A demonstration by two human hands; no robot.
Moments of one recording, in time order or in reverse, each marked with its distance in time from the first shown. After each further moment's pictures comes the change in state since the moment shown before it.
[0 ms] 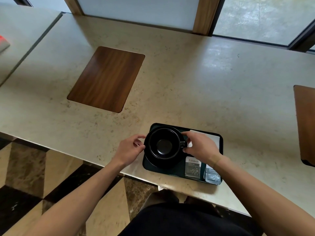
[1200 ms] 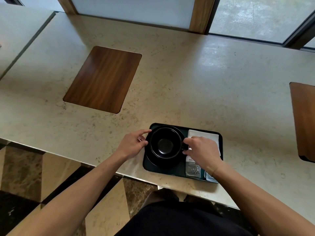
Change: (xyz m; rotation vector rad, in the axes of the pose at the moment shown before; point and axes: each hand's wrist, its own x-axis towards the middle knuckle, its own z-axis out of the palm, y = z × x) left_hand 0.027 0.011 -0.003 0.043 -0.131 0.036; right_hand -0.017 -0.007 0.007 -0.305 0.143 -0.089
